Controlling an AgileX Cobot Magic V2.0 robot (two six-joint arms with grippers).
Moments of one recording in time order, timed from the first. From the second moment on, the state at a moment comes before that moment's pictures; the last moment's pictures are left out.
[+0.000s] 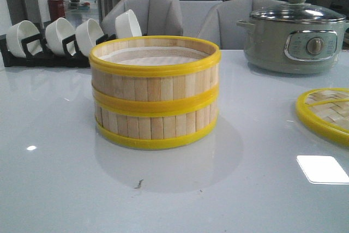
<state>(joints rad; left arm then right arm) -0.31 0.57 -0.52 -0.09 0.41 -0.03 0.01 0.86 -0.76 0.17 0.39 0.10</state>
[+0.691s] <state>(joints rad) -0.31 0.57 -0.52 -0.09 0.41 -0.03 0.01 0.87 -0.76 0.17 0.50 0.10</state>
